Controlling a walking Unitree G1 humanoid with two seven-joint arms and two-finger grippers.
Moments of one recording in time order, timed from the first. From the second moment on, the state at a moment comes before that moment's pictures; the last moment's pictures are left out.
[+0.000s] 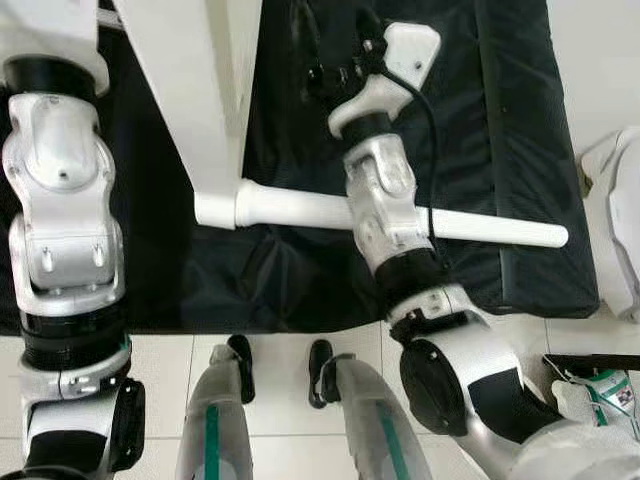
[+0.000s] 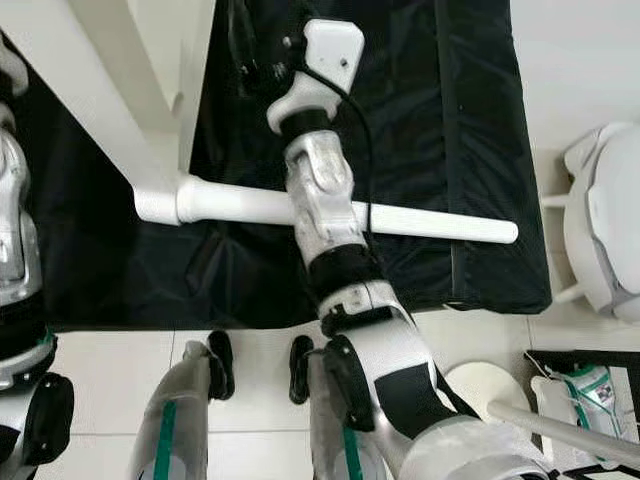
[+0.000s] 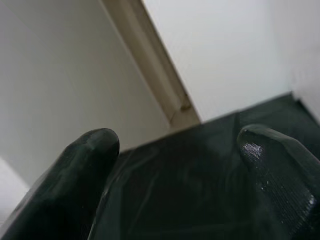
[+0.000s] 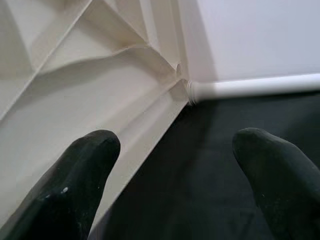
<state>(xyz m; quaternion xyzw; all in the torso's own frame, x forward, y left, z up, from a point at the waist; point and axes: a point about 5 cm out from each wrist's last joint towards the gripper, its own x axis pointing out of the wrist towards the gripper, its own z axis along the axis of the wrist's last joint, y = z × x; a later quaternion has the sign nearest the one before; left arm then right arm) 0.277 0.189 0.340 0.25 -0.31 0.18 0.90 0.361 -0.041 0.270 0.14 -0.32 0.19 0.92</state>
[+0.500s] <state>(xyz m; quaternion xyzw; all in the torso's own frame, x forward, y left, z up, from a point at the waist) 0.260 0.183 0.324 0.32 -0.23 0.24 0.89 0.353 -0.075 0.255 0.09 -0.29 0.17 0.94</state>
